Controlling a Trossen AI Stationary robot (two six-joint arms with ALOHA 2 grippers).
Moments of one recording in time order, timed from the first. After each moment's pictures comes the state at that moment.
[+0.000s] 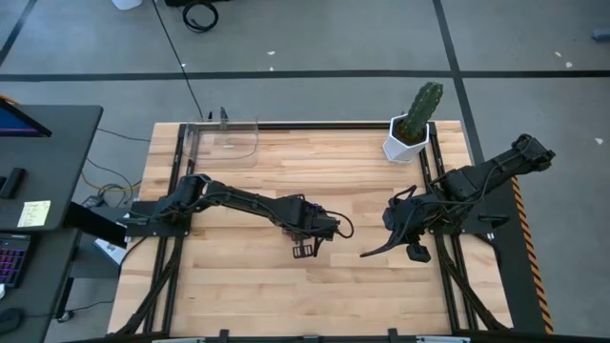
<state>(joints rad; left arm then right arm) -0.19 2.15 1.86 -1.15 -0.21 -0.31 0.44 1.08 1.05 -0.92 -0.16 0.48</state>
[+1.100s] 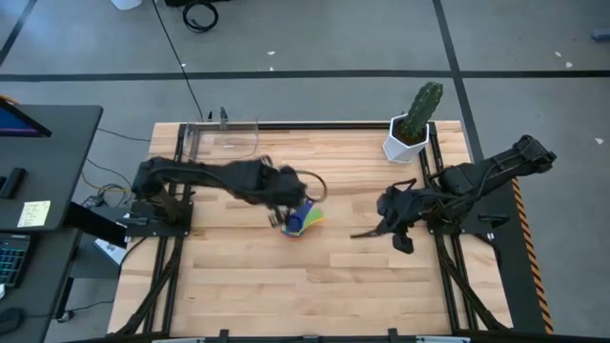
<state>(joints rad) -0.12 1.80 1.85 -1.42 -0.44 -0.41 0.38 1.08 1.05 -0.86 0.01 0.56</state>
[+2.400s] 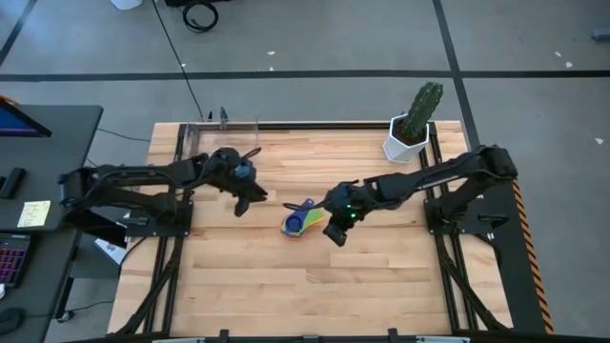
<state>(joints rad) 0.32 1.11 0.55 -0.09 0.38 -0.09 0.11 1.55 1.04 -0.32 -0.22 0.74</state>
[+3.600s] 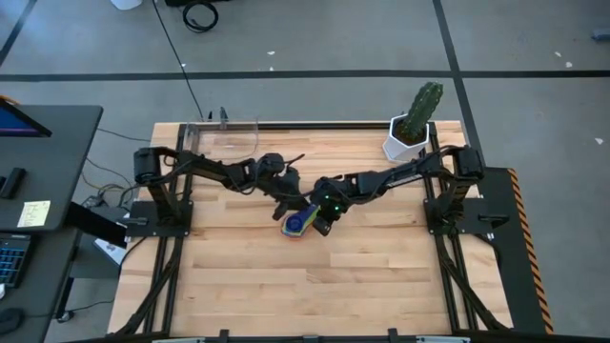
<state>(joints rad) 0.26 1.78 0.79 0.51 0.60 -0.12 -0.04 1.80 1.04 -0.17 -0.31 0.65</state>
